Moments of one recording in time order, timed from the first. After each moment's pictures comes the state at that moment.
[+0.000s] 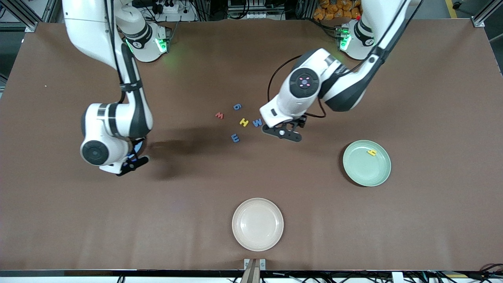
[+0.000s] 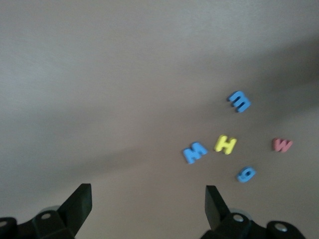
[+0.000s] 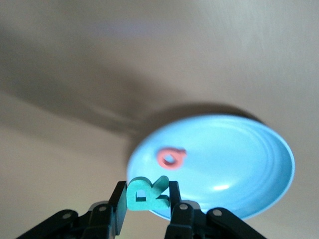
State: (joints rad) left arm -0.29 0.49 -0.51 -1.65 0.07 2.03 -0.56; right arm 0.65 0.57 -0.63 -1.85 0.18 1.85 -0.56
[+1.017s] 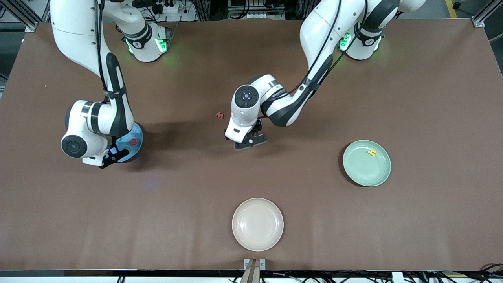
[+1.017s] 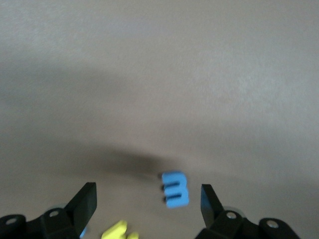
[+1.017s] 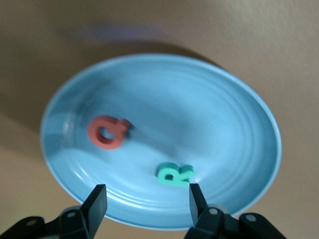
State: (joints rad) left arm -0.75 0.88 -0.16 -1.34 0.07 2.28 -1.21; right arm 0.61 0.57 -0.65 -2.00 0.18 2.03 -0.69
